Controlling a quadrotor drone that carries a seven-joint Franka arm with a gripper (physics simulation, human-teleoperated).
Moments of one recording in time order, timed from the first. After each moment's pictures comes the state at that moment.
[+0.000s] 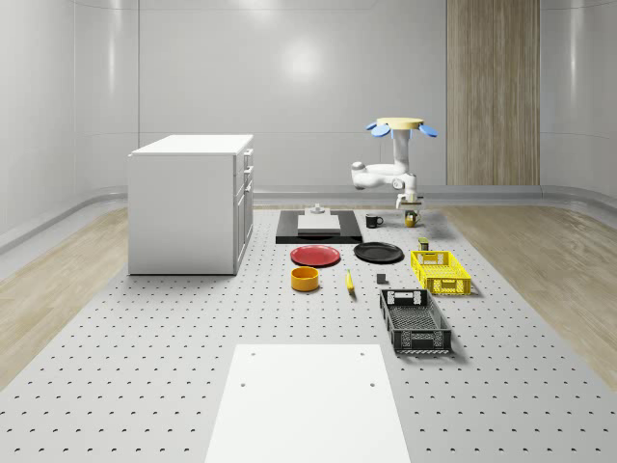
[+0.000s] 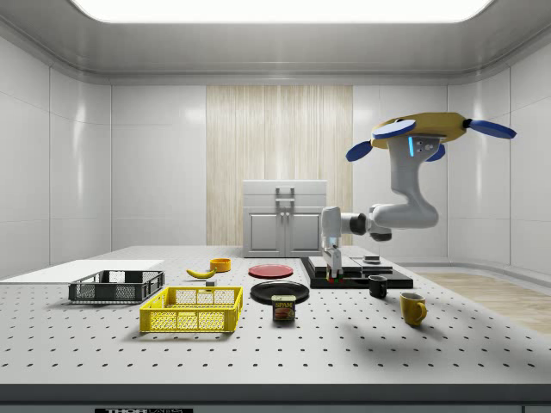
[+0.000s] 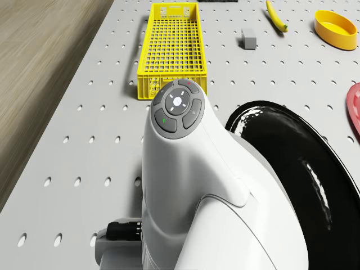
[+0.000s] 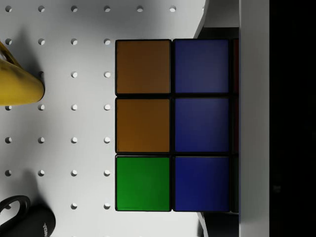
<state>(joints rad) -1.21 -1.45 1.43 -2.84 -1.74 1.49 1.70</state>
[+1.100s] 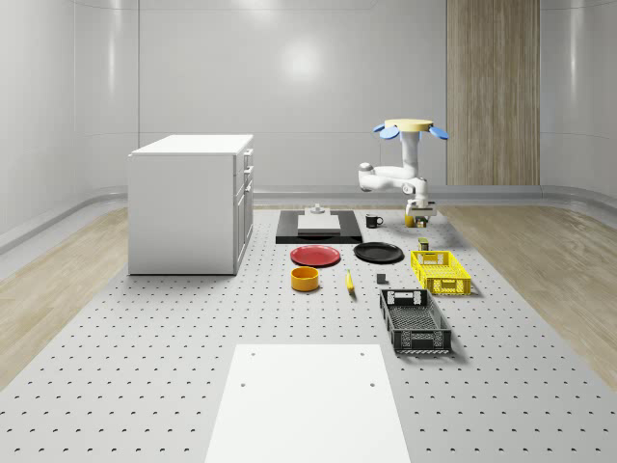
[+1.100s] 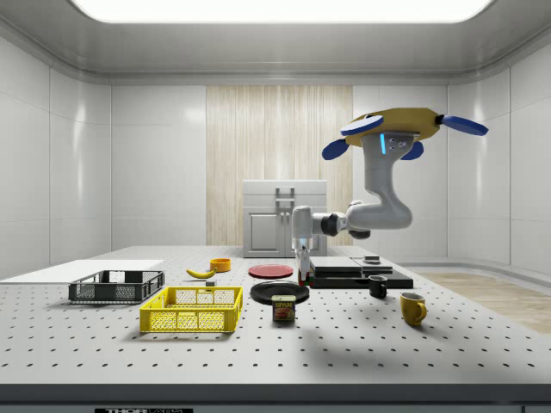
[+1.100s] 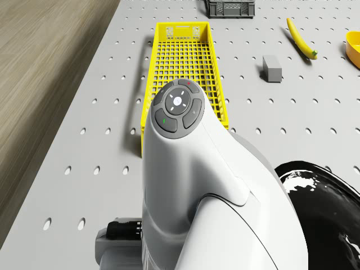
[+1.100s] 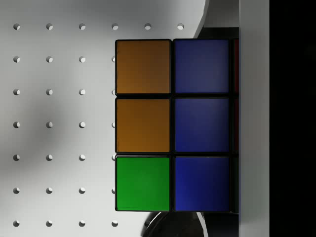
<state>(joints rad) -1.21 -1.50 1.44 -2.84 -1.72 1.55 1.70</state>
